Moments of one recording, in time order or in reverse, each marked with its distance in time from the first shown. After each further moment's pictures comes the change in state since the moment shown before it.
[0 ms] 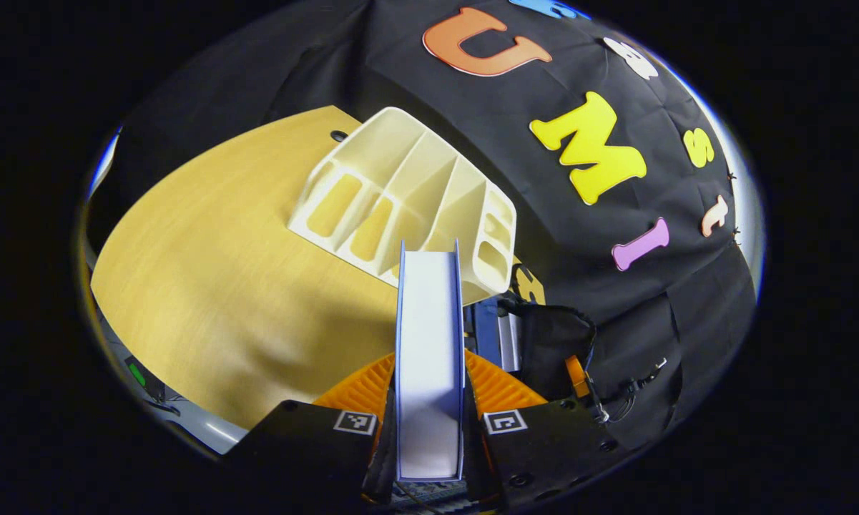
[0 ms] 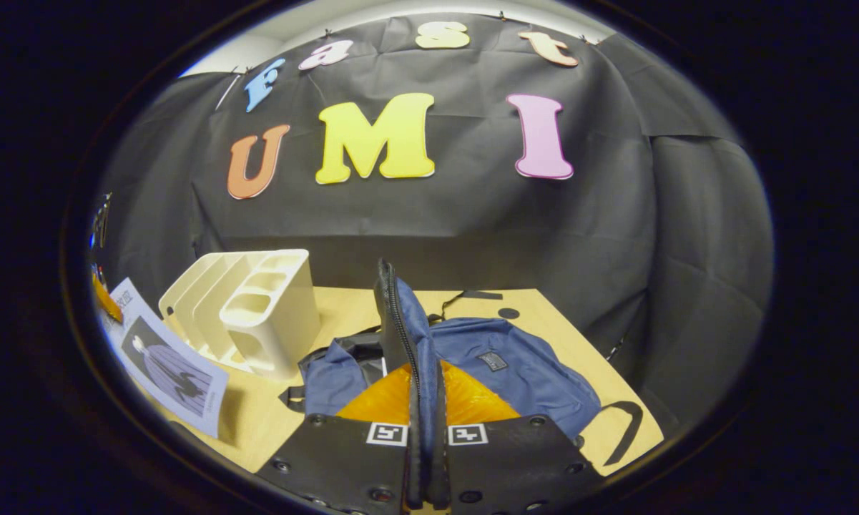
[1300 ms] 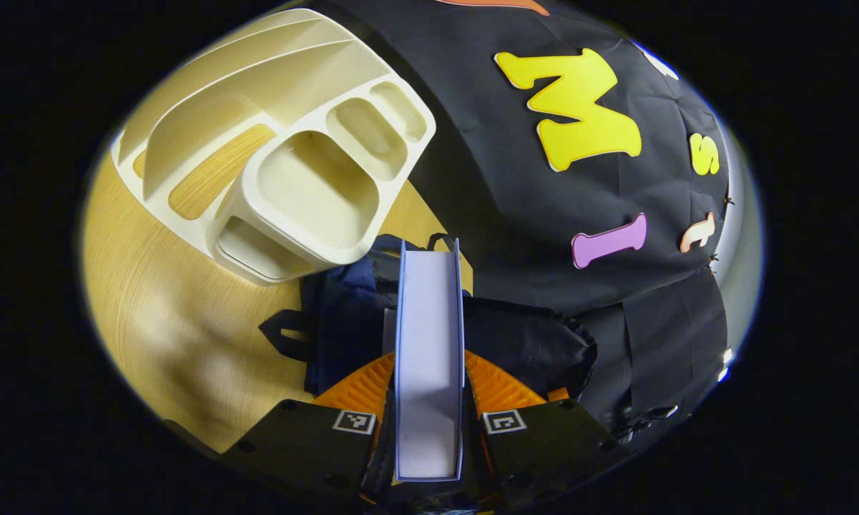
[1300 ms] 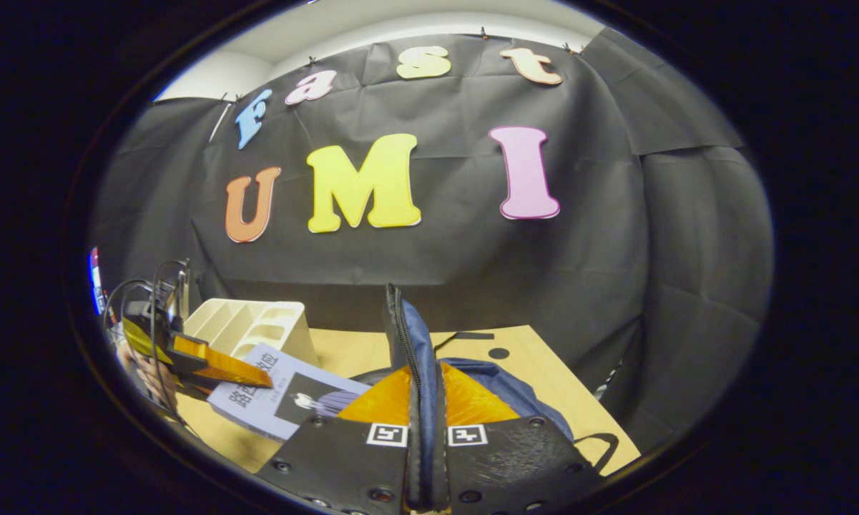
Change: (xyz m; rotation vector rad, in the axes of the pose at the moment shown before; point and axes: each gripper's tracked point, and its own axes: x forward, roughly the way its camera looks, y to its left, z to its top) left arm 0.211 -0.157 -0.031 -0.159 0.076 -0.247; right arm -0.020 -0.027 0.075 0.049 -0.134 0.039
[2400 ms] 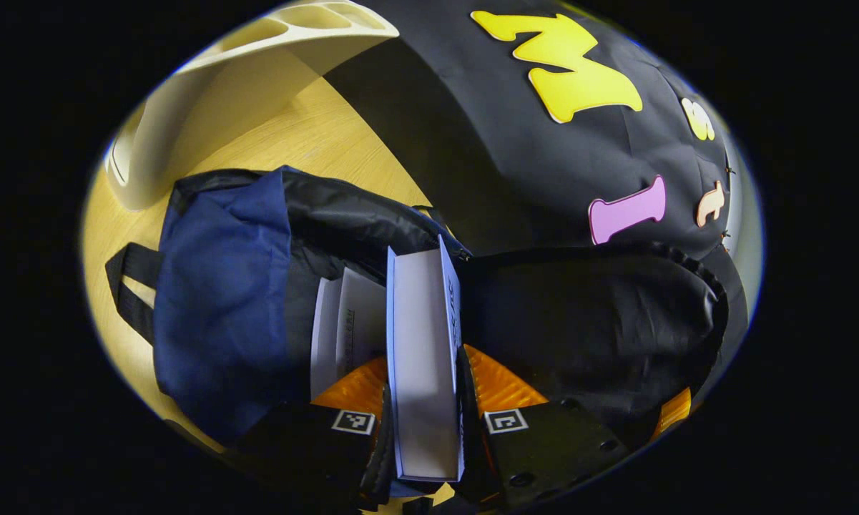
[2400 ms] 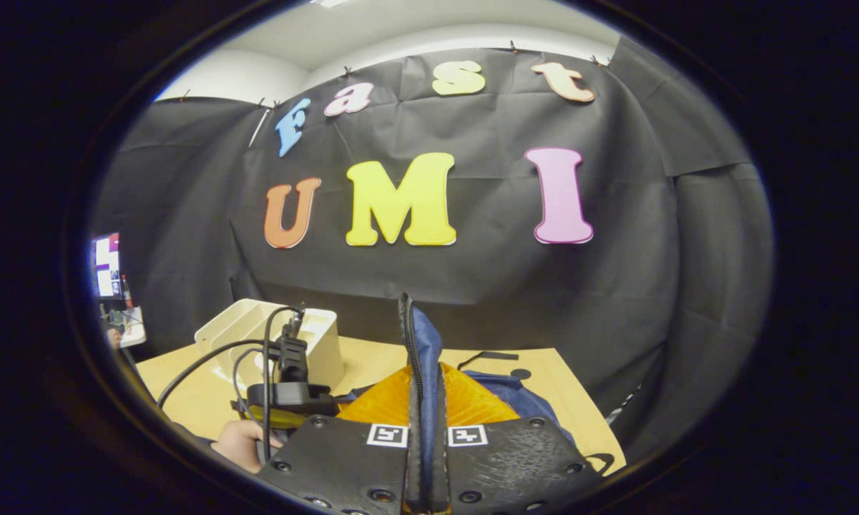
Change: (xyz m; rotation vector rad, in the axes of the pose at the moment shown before) left arm 0.141 -0.022 -0.077 0.042 -0.044 -0.019; right arm -0.007 0.007 0.012 -0.077 -0.063 0.136
